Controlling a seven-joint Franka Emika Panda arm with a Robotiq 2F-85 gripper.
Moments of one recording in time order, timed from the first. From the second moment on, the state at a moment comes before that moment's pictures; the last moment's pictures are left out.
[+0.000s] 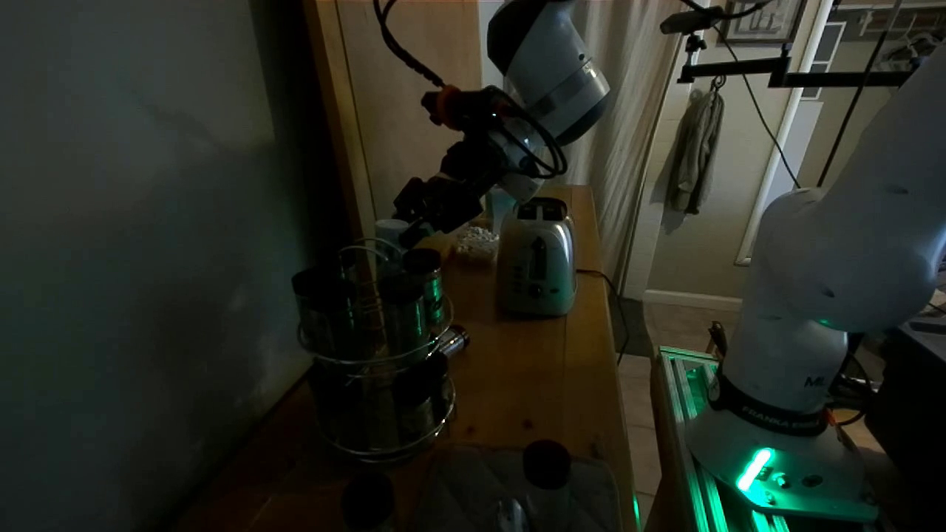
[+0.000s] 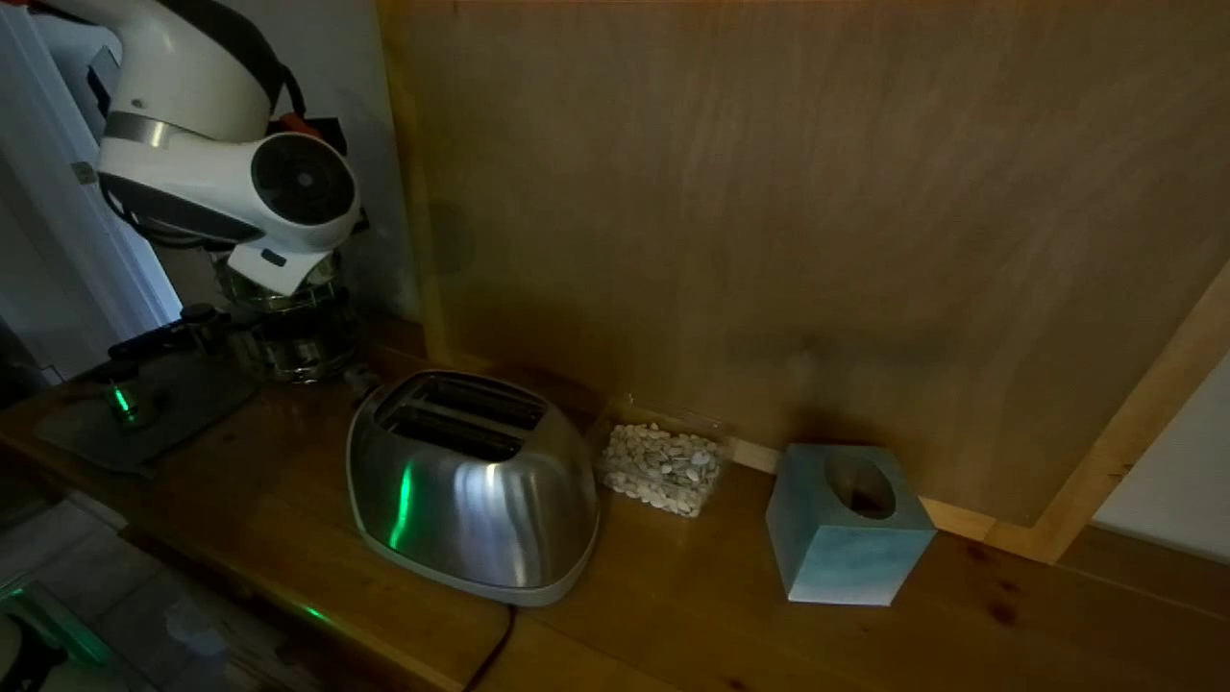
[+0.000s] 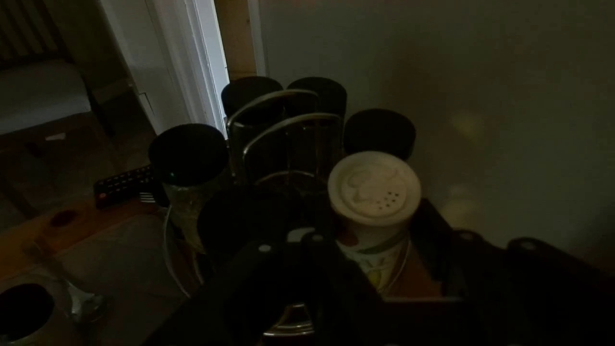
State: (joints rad) arm -0.15 -0.38 -0.02 -2.59 1.32 2.13 1.11
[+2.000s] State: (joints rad) arm -0.14 -0.53 0.08 -2.47 0.82 2.22 1.19
